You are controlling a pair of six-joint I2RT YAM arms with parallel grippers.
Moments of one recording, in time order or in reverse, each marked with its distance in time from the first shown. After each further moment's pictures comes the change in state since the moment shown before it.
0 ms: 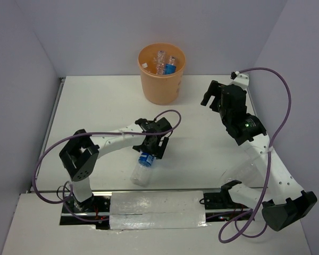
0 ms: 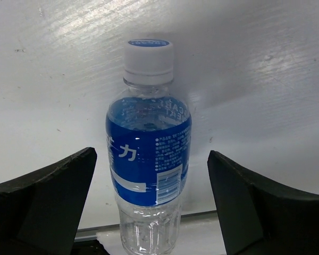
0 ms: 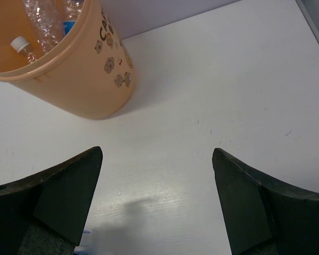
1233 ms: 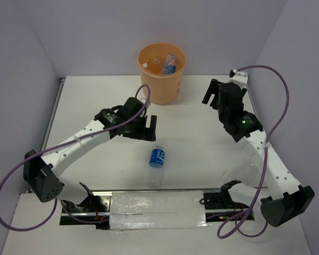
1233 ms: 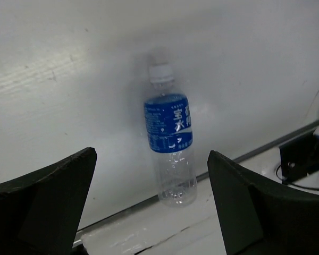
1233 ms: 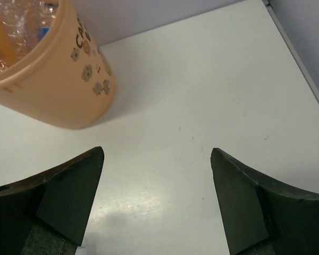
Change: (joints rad) left arm 0.188 -0.368 0.009 0.050 0.180 0.031; right arm 0.006 0.056 0.023 0.058 0.087 -0.056
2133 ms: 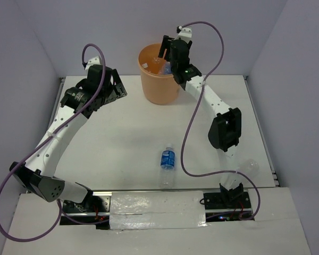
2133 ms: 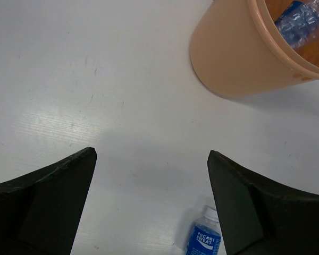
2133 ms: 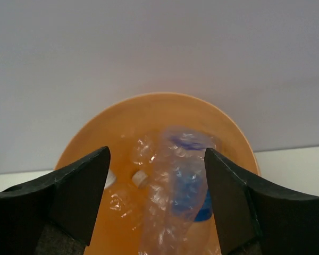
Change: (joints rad) left arm 0.283 -0.008 0.321 -0.061 -0.381 -0.128; right arm 0.080 1.050 0.954 0.401 -0.089 -0.095
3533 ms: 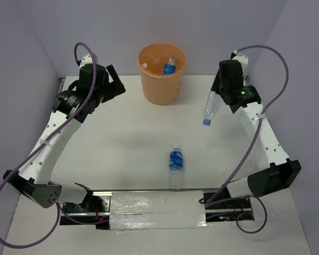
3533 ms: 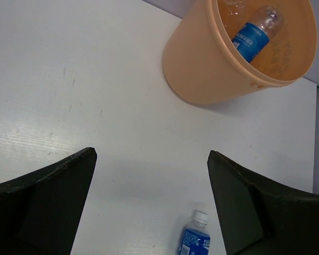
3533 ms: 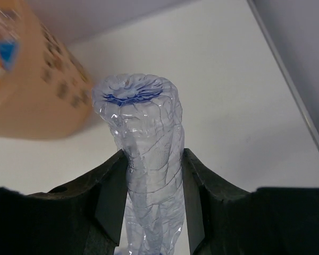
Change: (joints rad) left arm -0.002 -0.064 0.003 0.054 0.042 -0.024; right arm -0.214 -0.767 -0.660 -0.687 0.027 0.103
